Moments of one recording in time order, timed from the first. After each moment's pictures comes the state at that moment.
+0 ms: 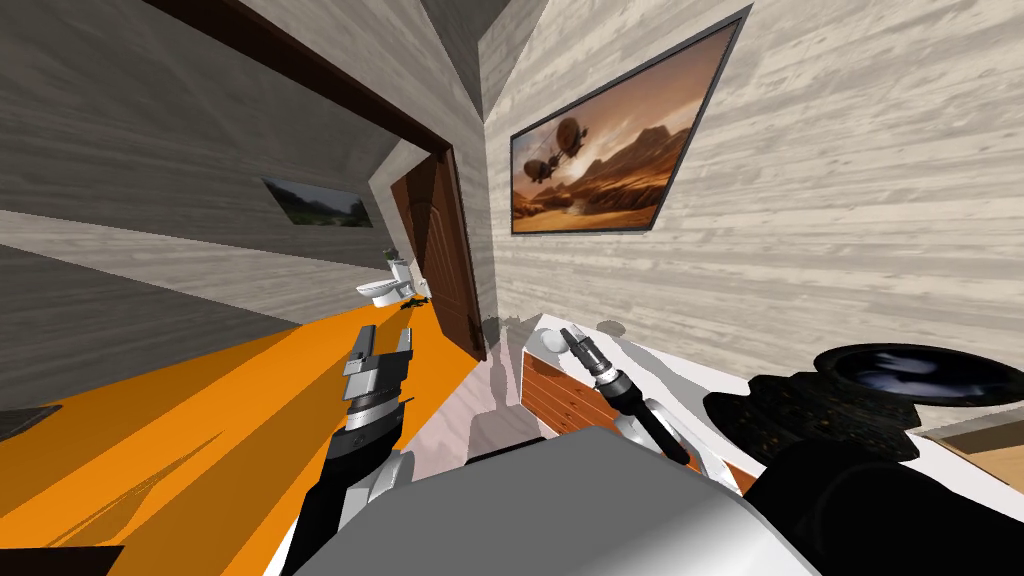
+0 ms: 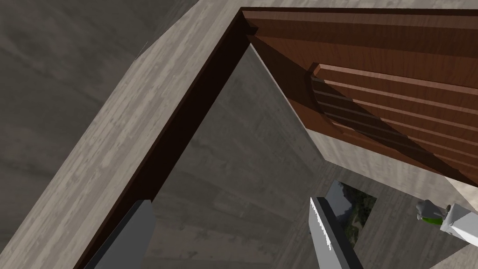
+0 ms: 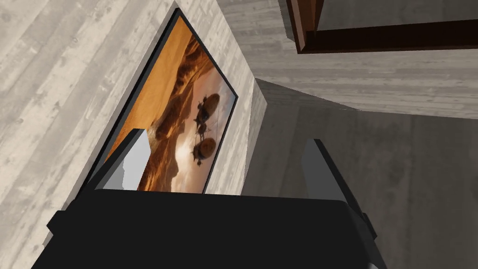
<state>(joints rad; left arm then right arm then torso) 0.54 0.02 -0.07 -2.29 0.03 -0.53 0.09 0.56 -0.46 -0.01 -2.06 0.08 -0.60 0.51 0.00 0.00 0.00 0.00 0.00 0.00</state>
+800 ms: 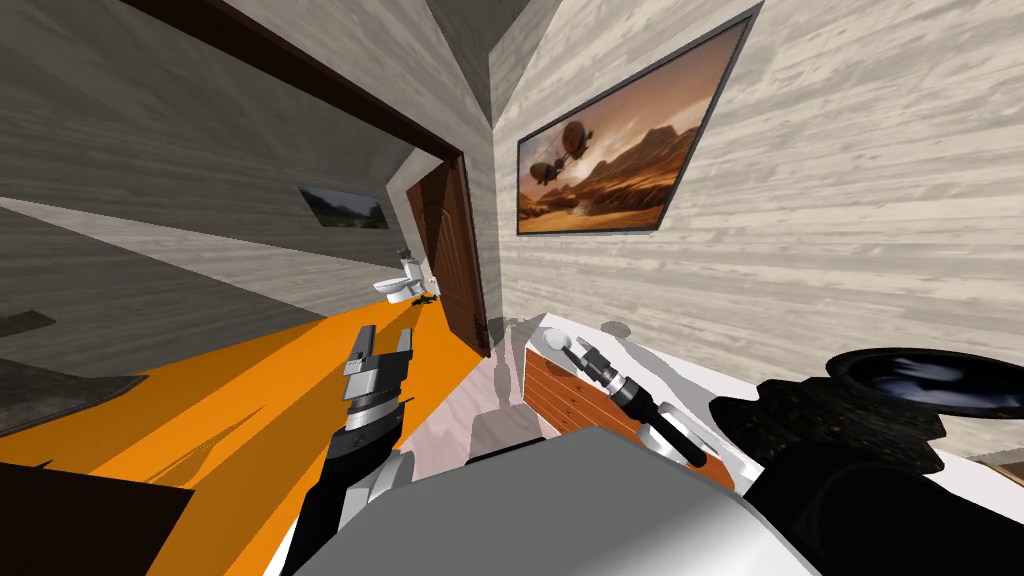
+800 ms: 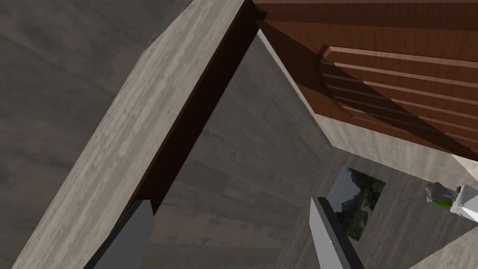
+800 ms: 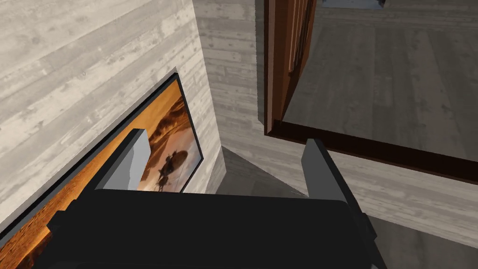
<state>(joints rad) 0.54 0.02 -0.07 -2.29 0.03 -0.53 0.09 0.59 -0.65 -0.01 -1.91 0.12 -0.57 0.71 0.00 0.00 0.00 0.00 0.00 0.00</state>
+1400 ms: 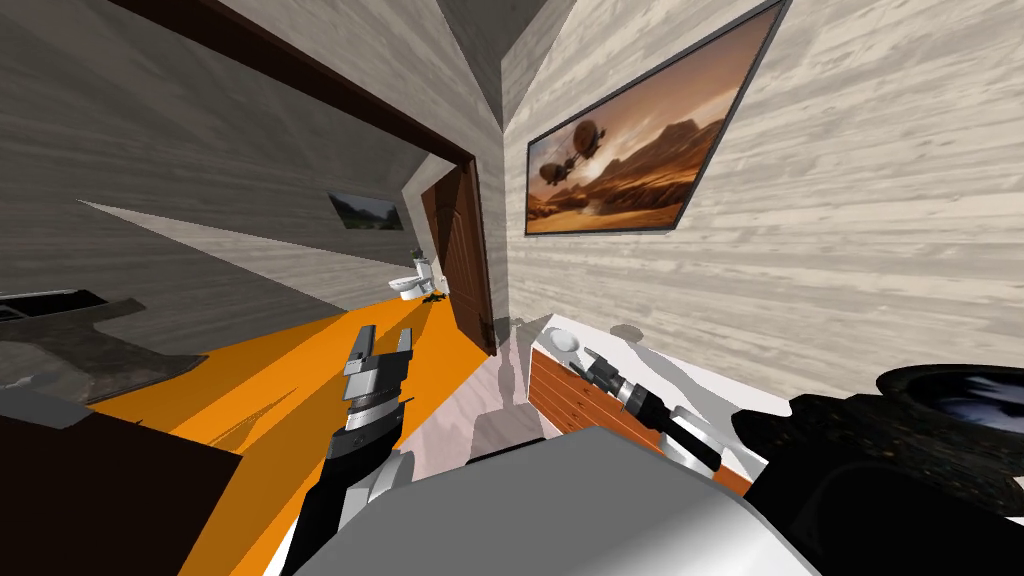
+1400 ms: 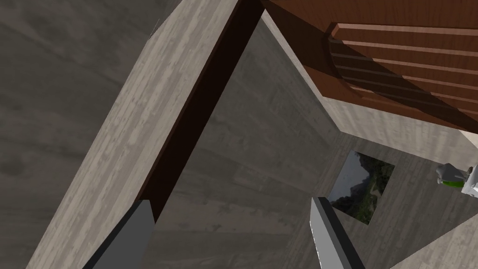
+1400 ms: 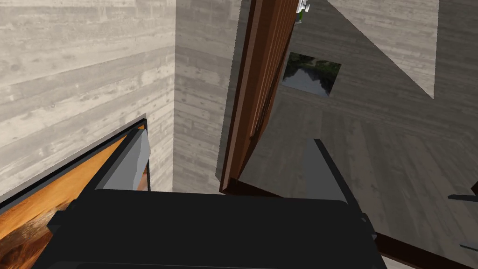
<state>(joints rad) 0.54 0.02 -0.07 -2.29 0.03 -0.53 0.09 0.62 -0.79 0.02 -1.80 0.16 -0.52 0.86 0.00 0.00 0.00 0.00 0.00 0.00</state>
